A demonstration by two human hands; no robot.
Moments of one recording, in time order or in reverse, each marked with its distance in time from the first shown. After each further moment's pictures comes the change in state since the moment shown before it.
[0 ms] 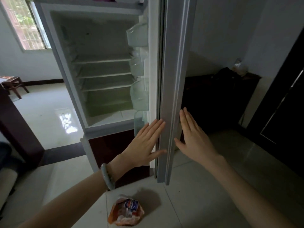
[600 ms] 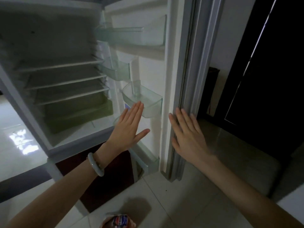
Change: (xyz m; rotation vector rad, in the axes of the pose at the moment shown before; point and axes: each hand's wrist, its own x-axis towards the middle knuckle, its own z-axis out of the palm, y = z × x) left_hand 0.085 -0.080 0.022 0.061 0.161 0.059; right_hand 0.020 0.026 0.020 -0.404 0.141 0.125
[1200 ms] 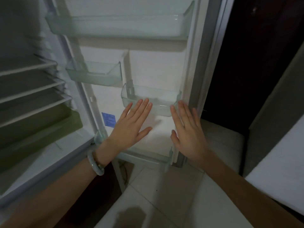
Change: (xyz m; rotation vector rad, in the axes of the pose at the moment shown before) left_hand 0.096 -0.043 0.070 -0.063 0.113 0.367; right_hand 0.055 0.018 0.048 -0.043 0.136 0.258
